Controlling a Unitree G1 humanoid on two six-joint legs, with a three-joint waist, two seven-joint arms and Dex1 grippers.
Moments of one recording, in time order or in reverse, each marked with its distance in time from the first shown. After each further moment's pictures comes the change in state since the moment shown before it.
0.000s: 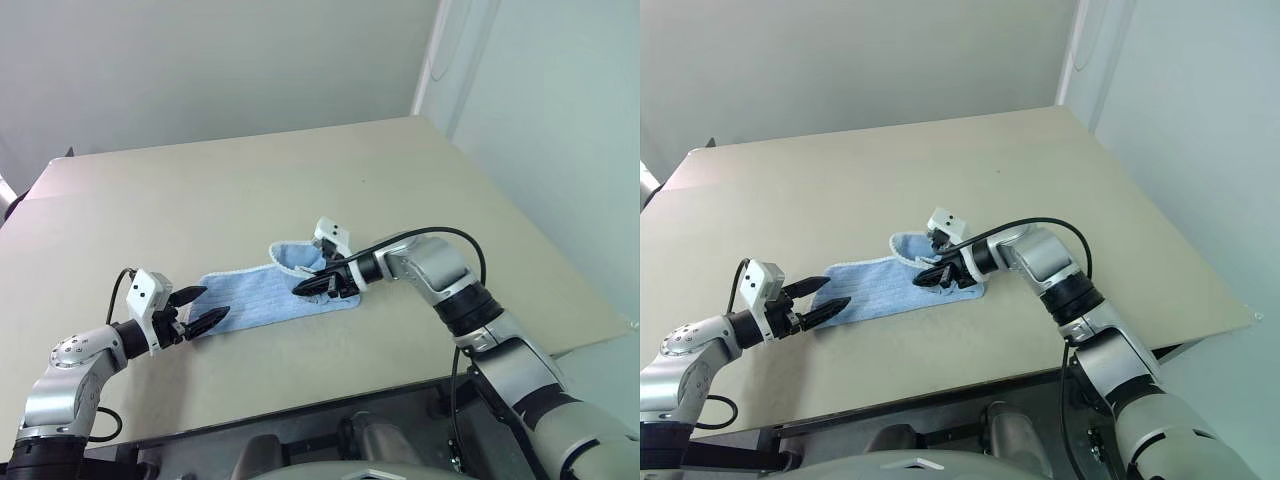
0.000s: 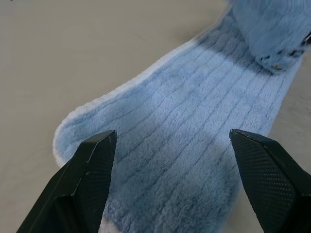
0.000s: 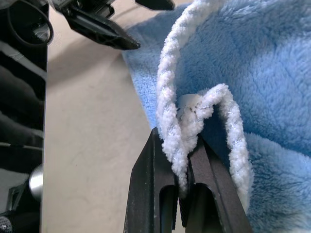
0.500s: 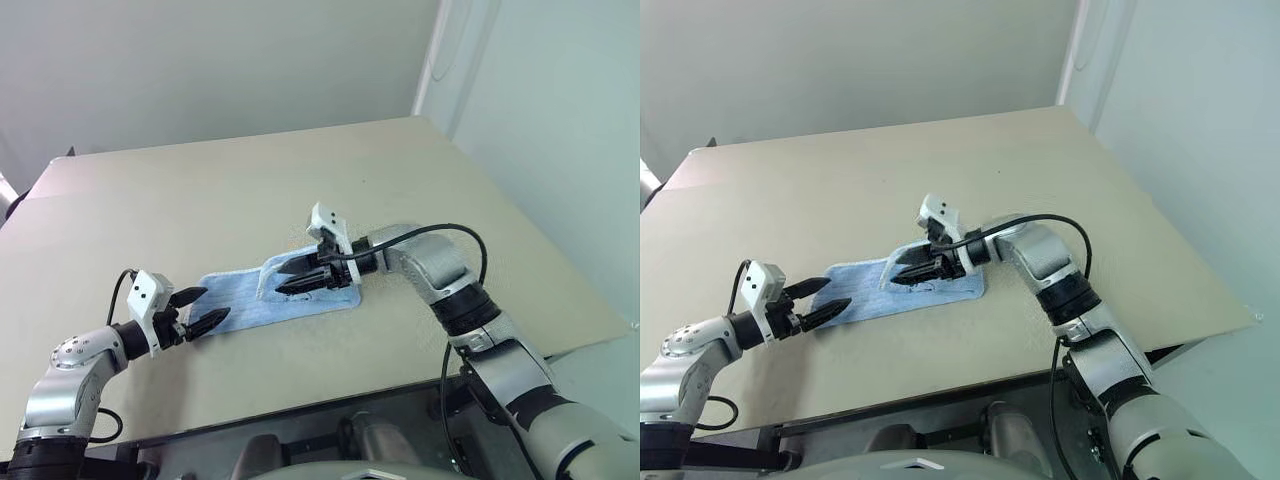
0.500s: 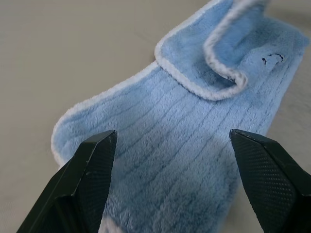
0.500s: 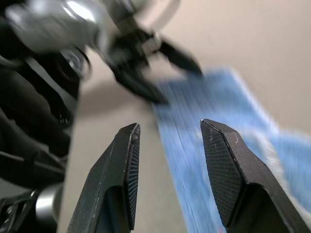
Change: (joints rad) left arm 0.007 -0.004 -0.001 0.000 0.007 -0.001 -0.002; right arm 0.021 0.010 -0.137 -0.115 0.093 -0.082 0.074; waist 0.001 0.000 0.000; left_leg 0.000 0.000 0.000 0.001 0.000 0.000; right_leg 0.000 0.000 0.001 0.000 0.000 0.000
